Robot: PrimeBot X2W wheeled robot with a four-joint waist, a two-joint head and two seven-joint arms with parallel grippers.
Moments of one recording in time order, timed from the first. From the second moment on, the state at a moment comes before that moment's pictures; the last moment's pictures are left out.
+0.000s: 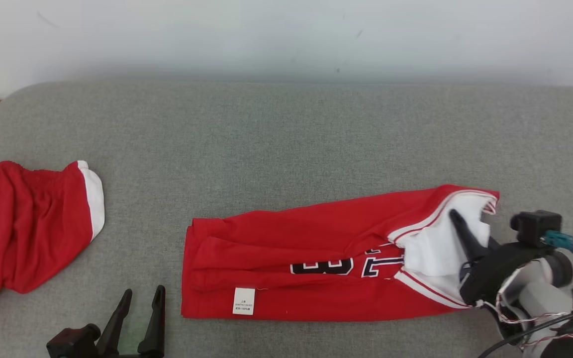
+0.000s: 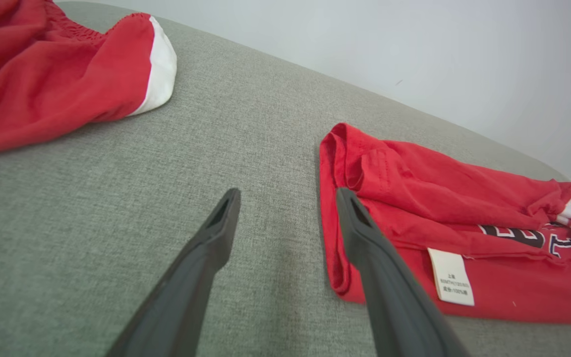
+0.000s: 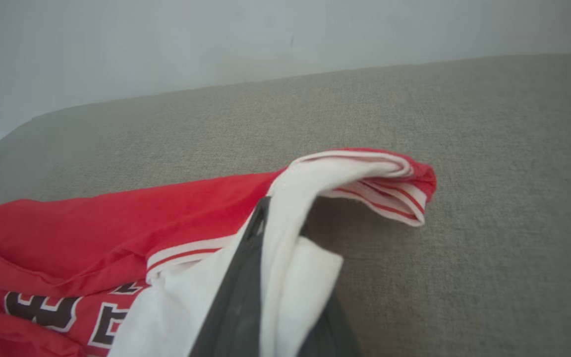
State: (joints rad) left arm -0.21 0.09 -0.07 0.38 -0.36 -0.13 -0.26; right arm -0.58 -0.51 0.87 0.67 0.94 0.13 -0.26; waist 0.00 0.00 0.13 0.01
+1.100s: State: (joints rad) left arm -0.23 0.07 -0.20 0.39 -0.40 -0.13 -0.26; right arm -0.72 -0.31 1.22 0.49 0.88 0.13 -0.07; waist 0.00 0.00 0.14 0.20
